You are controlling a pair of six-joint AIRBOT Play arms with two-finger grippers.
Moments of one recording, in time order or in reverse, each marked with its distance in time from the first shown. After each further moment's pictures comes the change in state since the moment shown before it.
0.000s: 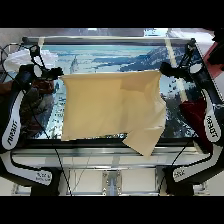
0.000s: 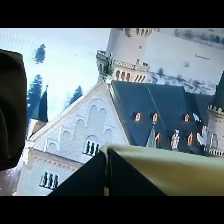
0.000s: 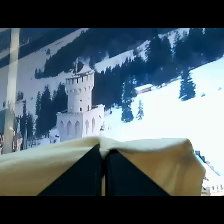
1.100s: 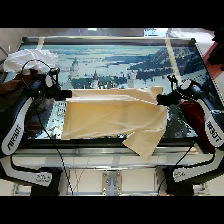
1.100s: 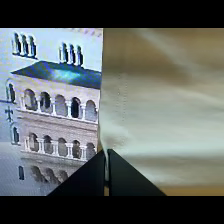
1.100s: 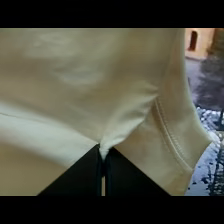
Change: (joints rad) left arm -0.087 0.040 -0.176 0.030 -0.283 0.118; right arm 0.011 0.058 -0.288 -0.349 0.334 0.041
